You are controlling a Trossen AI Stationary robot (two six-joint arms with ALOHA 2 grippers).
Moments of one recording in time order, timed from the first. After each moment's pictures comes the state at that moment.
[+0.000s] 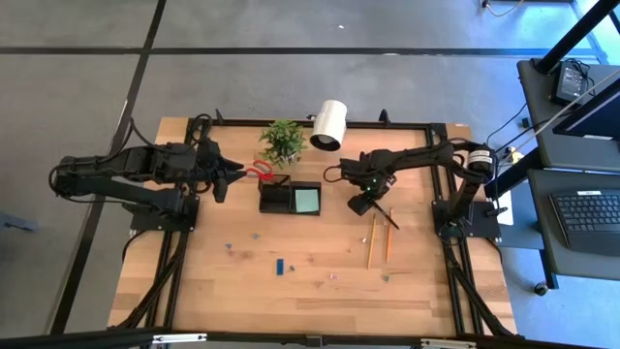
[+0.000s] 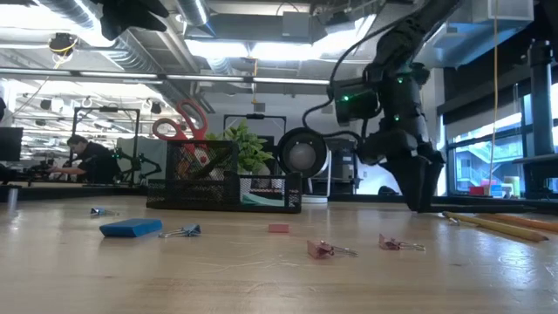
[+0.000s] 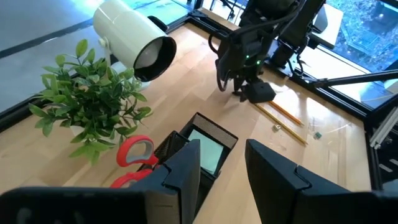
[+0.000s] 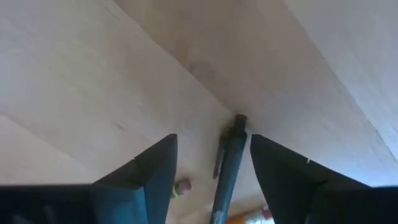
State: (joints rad) left arm 0.02 0.69 0.89 -0.69 -0.29 -0.51; right arm -0.27 1.80 1.04 -0.88 -0.13 0.51
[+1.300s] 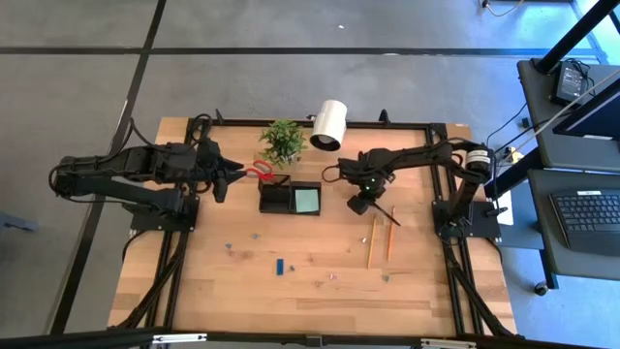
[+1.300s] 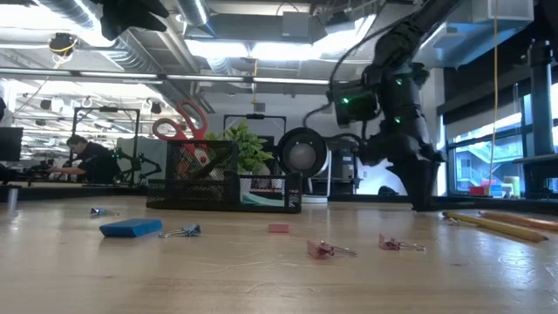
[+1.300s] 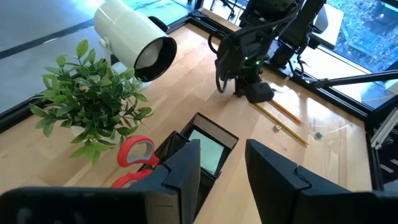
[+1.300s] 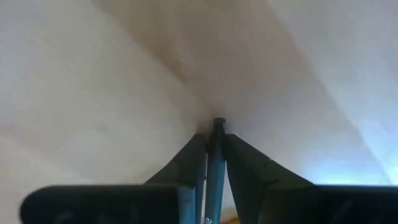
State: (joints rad) left arm 0.02 0.69 0.89 -0.69 -0.29 -0.51; right arm -0.27 1.81 1.07 -0.91 -0.10 0.49
